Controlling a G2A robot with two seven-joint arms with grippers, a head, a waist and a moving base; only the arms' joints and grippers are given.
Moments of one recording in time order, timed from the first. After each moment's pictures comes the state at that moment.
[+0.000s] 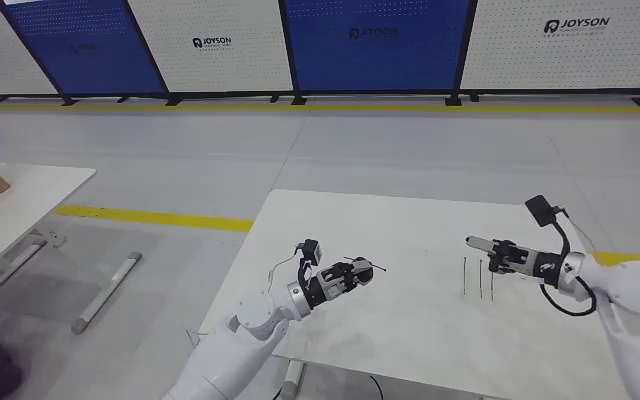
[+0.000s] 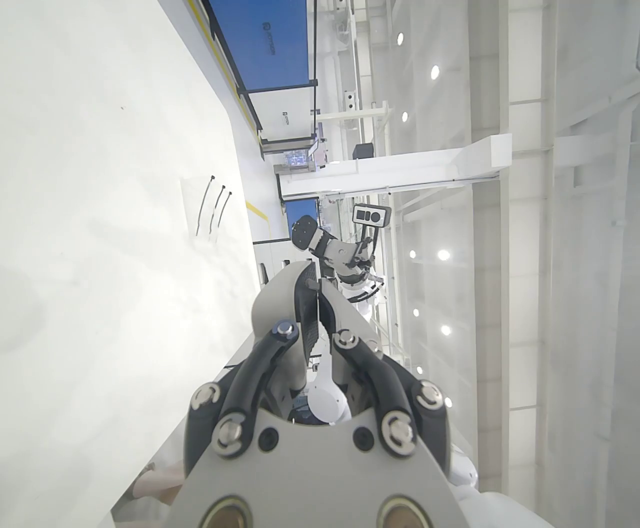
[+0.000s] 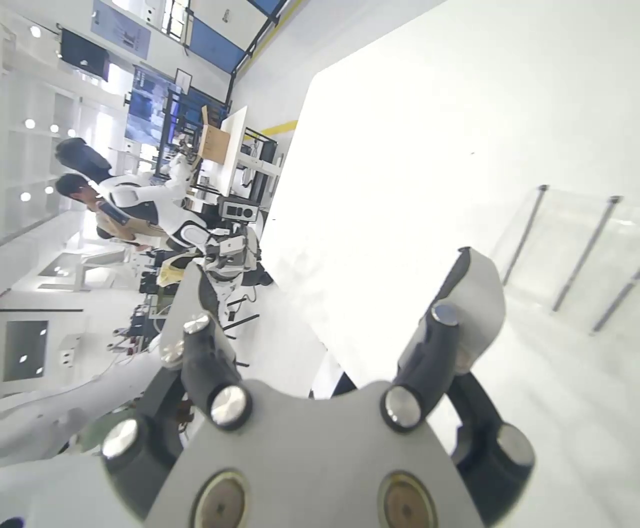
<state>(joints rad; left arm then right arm) 1.42 -1.16 -1.16 -1.58 -0.49 -0.16 -0.57 -1.09 -1.01 1.37 -1.54 -0.08 0.03 1.12</state>
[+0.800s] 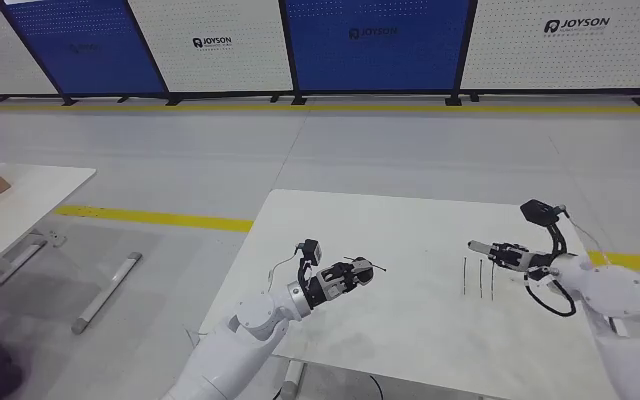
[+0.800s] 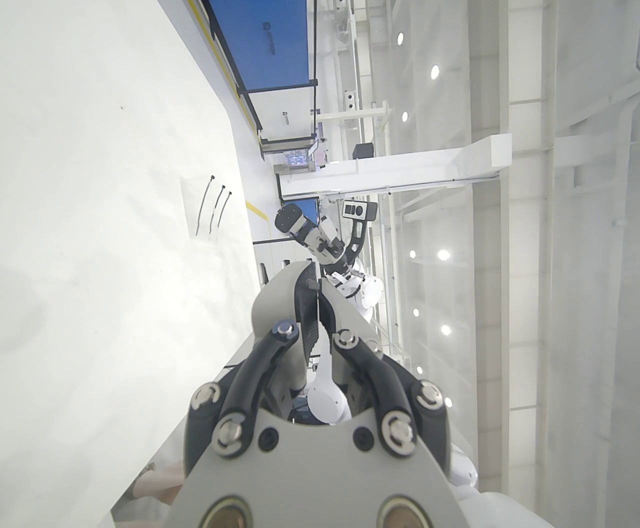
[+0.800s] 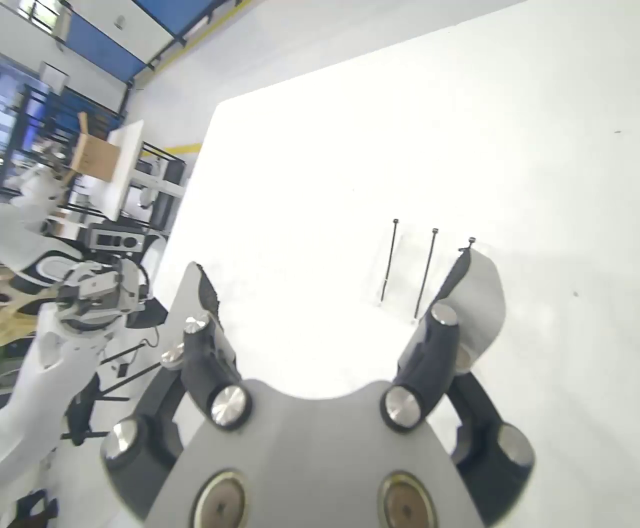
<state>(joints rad) 1.42 -1.16 -1.16 -1.58 -0.49 -0.16 -0.57 -1.07 -0.99 1.30 -1.55 -0.43 0.05 1.03</state>
